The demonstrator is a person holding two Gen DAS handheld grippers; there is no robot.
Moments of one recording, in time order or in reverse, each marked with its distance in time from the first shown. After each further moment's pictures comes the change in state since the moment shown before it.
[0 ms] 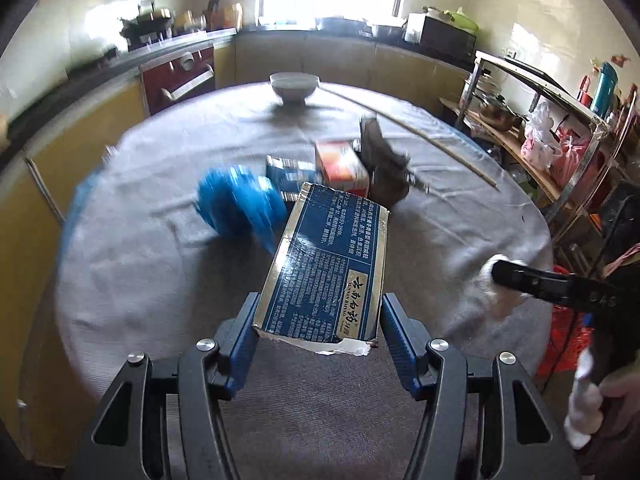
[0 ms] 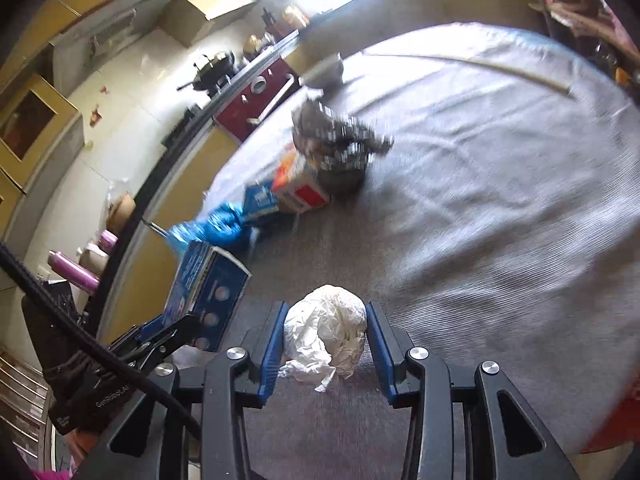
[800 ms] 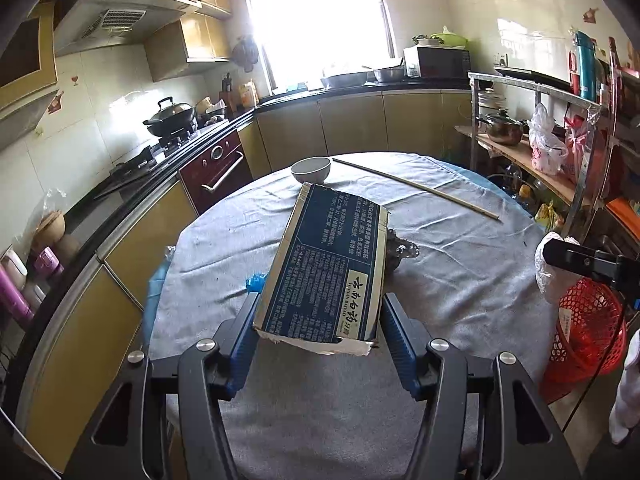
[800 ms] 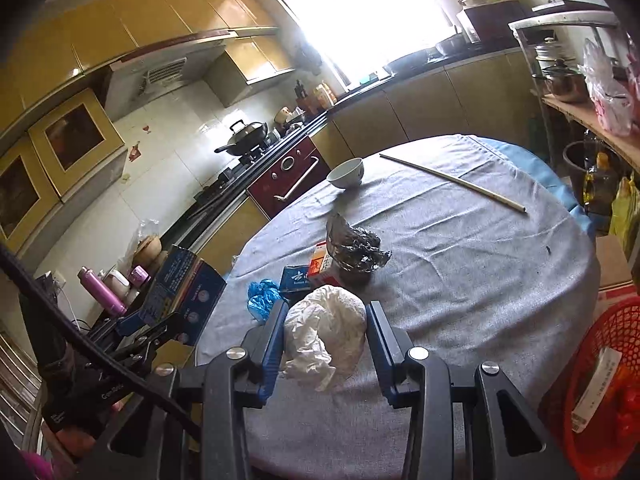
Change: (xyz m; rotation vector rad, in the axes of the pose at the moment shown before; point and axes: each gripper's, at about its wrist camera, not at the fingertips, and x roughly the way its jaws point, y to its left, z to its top) left arm -0.087 -0.065 0.025 0.157 -0.180 0.208; right arm -0.119 0.025 0.010 -0.105 -0.242 0.018
